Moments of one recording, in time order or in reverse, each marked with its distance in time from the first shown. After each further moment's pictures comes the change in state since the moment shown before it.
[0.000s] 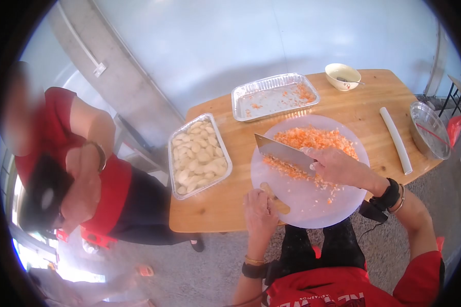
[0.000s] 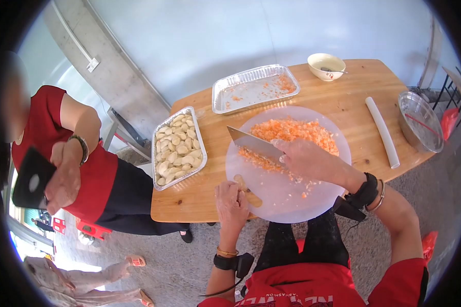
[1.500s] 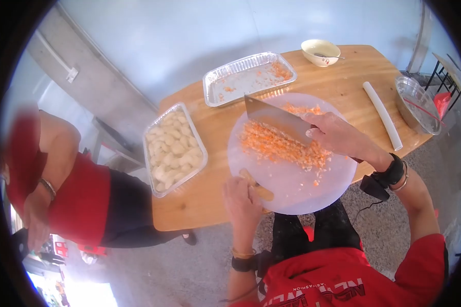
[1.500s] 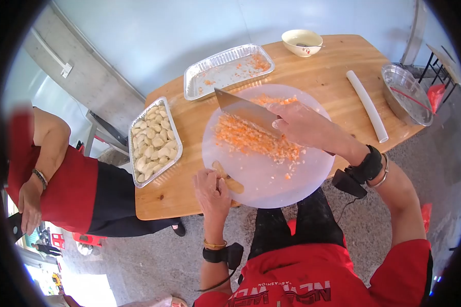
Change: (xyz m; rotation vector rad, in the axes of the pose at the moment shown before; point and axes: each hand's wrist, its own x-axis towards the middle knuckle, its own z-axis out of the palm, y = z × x) left_hand 0.002 -0.001 -0.001 0.017 -0.008 0.019; right_hand -0.011 0.014 -0.022 -0.035 0.166 0.051
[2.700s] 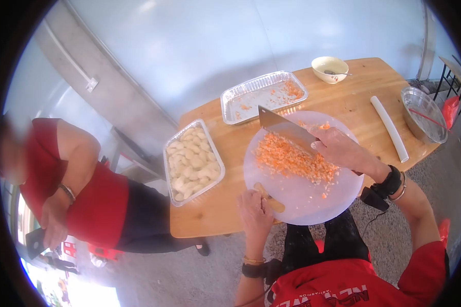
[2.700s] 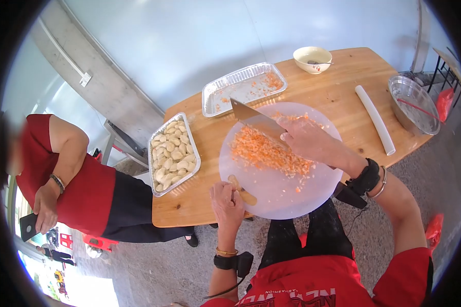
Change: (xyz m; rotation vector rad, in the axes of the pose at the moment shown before) left_hand -0.001 0.003 -0.002 -0.008 -0.019 -0.015; right_hand 0.008 0.002 0.002 0.059 -0.029 0.036
